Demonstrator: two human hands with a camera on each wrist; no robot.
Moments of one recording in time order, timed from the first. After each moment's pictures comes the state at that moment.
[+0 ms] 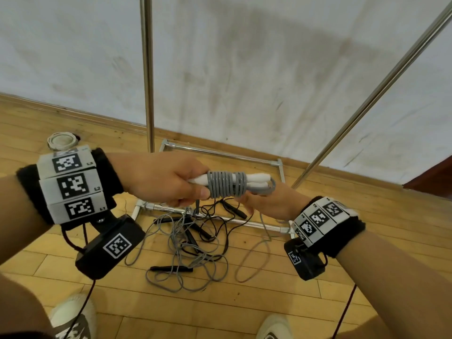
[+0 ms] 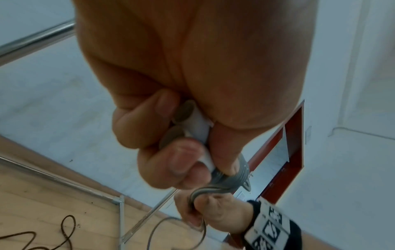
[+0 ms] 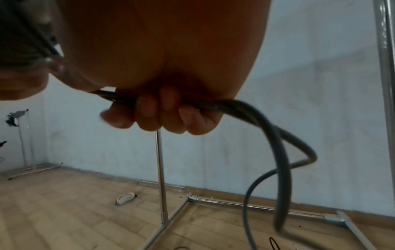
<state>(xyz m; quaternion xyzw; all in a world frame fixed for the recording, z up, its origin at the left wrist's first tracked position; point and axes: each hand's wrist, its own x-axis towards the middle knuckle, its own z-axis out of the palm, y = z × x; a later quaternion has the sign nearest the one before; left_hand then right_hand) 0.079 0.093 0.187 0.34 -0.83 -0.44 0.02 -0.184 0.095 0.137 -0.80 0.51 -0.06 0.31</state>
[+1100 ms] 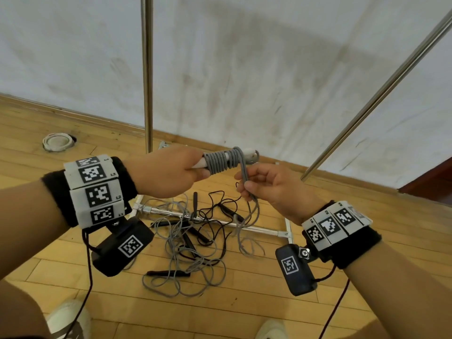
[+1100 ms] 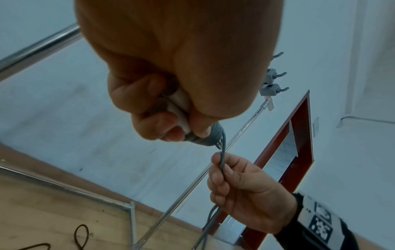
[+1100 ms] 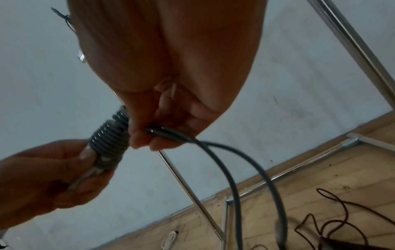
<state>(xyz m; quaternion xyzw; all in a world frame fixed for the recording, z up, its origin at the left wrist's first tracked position) 0.071 0.073 0.171 0.45 -0.84 -0.26 0.12 -0.178 0.100 0.155 -0.66 0.47 -0.31 0.49</state>
